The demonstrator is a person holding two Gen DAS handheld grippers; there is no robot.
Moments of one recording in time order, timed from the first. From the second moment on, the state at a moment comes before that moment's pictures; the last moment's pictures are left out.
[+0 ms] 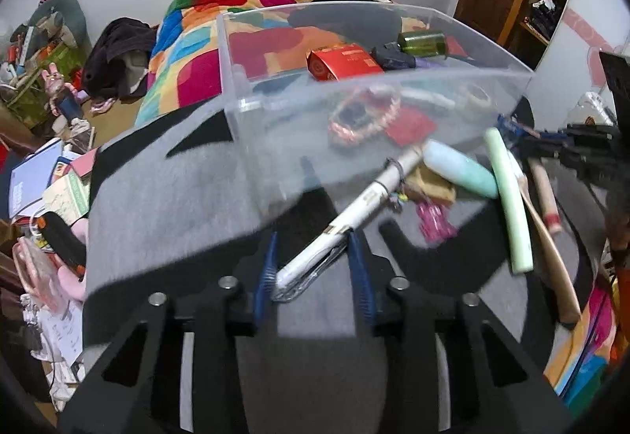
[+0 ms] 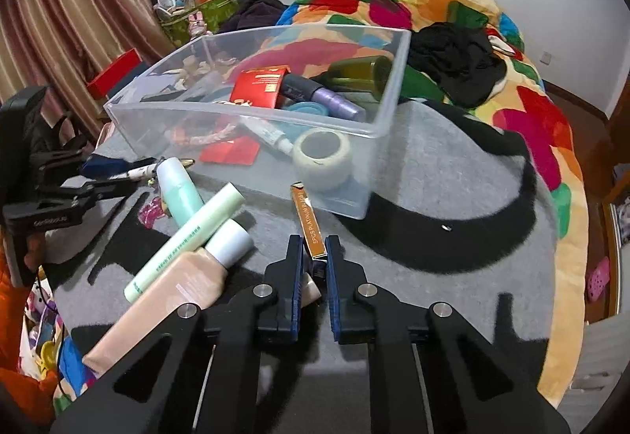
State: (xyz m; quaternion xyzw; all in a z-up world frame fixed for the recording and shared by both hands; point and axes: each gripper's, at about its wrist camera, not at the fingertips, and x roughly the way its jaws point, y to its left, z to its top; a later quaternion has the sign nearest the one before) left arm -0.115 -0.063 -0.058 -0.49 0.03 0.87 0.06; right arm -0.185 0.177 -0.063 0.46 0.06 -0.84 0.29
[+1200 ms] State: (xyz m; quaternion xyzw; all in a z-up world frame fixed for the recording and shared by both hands) left arm -0.059 -0.037 -0.059 -0.45 0.02 0.89 0.03; right arm -0.146 0.169 -0.072 0.47 0.01 -0.85 0.22
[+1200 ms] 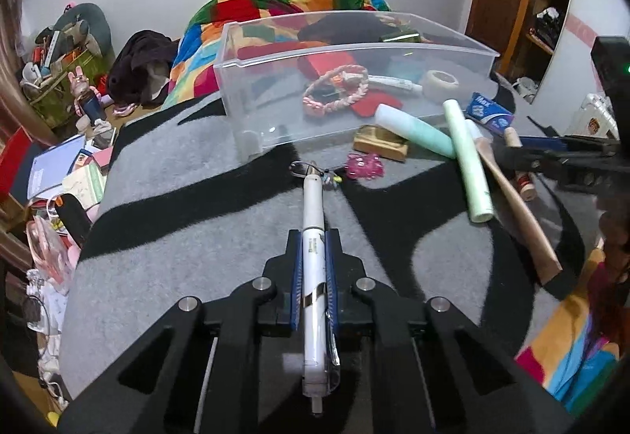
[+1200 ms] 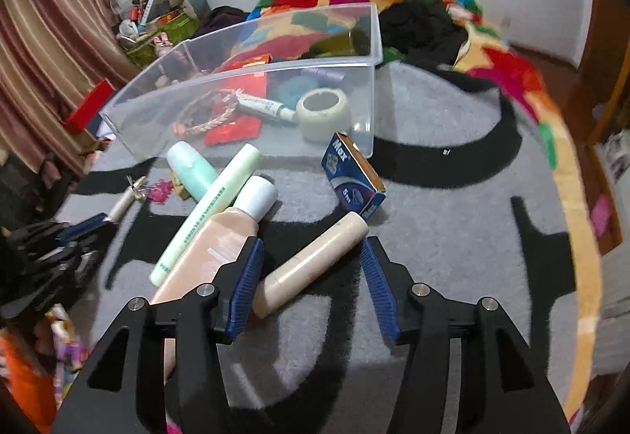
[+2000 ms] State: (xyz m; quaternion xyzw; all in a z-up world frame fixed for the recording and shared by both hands) left arm -0.045 -0.033 0.003 -0.37 -0.05 0.93 0.06; right arm -0.121 0.195 -0.028 0.41 0.00 -0.88 0.24
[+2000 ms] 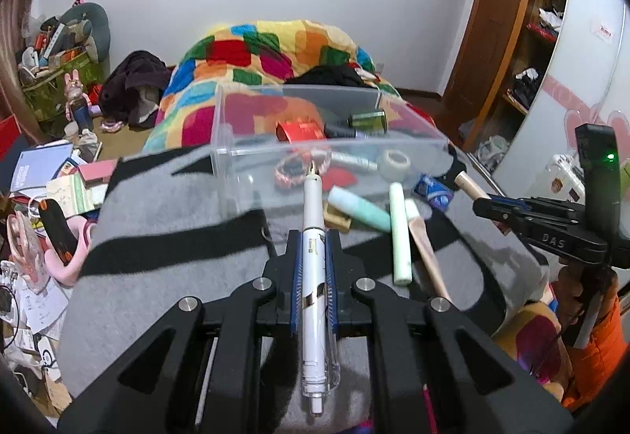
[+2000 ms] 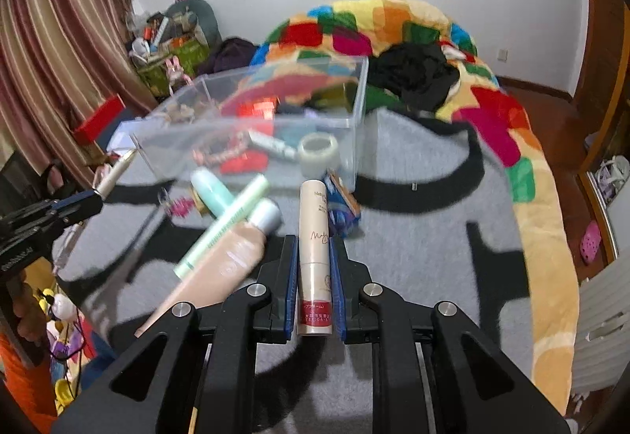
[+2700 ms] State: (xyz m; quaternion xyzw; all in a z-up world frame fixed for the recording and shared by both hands) left arm -0.131 -0.067 0.017 -0.38 -0.09 0.92 0.02; right arm -0.187 0.142 0.019 0.37 0.02 -0.89 0.27
